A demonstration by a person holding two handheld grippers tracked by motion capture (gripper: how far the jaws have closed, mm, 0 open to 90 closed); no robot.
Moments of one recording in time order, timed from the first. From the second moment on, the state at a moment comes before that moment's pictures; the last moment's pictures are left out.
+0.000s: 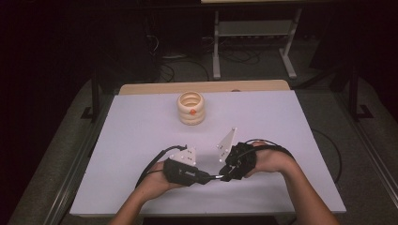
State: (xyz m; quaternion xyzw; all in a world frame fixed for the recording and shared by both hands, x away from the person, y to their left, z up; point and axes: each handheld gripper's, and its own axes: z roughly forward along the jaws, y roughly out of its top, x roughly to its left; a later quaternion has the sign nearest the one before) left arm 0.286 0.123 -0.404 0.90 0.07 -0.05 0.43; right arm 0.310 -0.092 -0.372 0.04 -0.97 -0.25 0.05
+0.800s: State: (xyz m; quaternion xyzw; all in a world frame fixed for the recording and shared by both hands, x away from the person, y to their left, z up) left arm 0.291 0.140 -0.399 0.85 0.08 -0.05 0.52; right arm 0.313 -0.109 -0.344 0.01 -0.93 -0.38 0.02
